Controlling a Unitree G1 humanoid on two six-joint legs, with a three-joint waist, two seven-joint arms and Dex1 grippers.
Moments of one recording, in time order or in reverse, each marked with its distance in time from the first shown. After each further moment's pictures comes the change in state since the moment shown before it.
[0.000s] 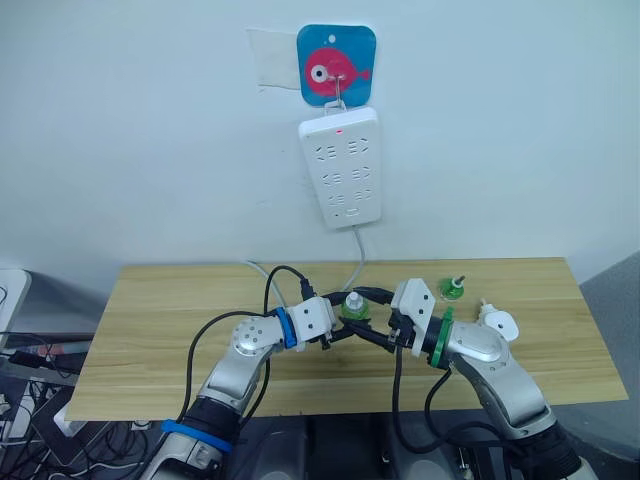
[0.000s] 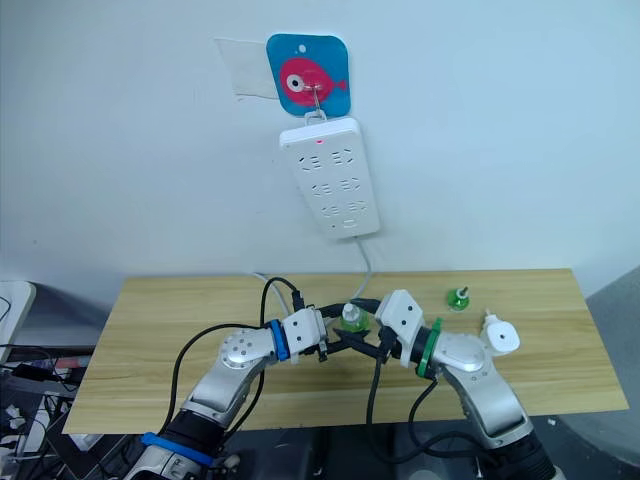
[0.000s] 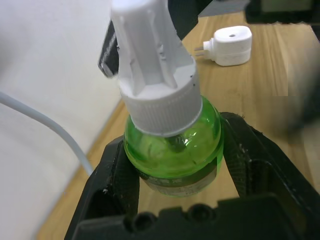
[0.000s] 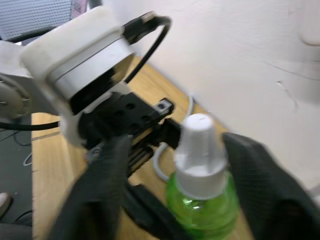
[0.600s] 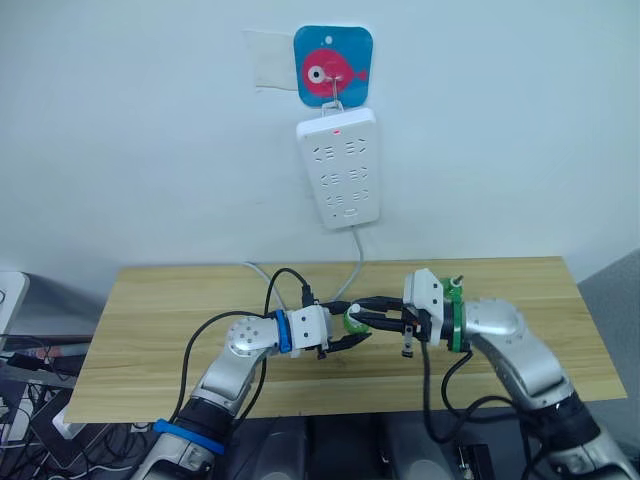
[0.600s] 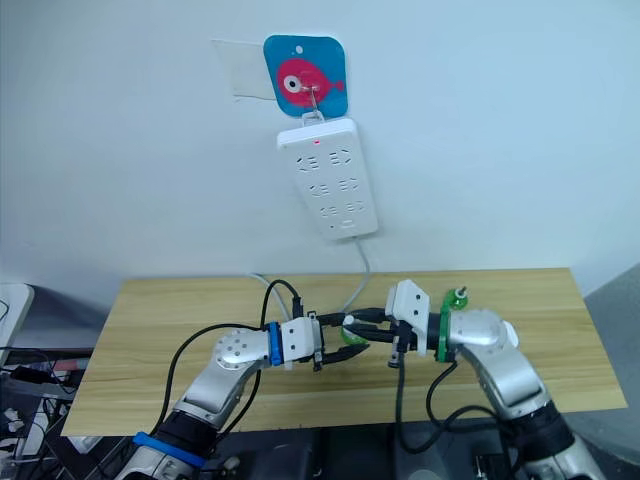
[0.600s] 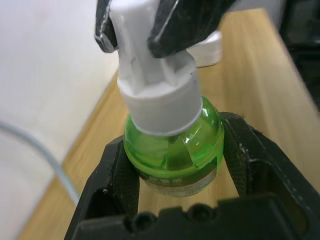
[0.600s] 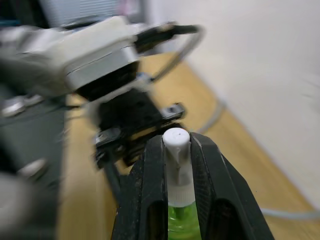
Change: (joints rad) left arm -0.002 0.090 -0.042 -0.048 -0.033 -0.058 -0.208; right arm -0.215 -0.173 0.024 0.095 0.139 0.003 0.379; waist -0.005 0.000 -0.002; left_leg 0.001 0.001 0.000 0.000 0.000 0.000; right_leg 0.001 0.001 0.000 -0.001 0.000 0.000
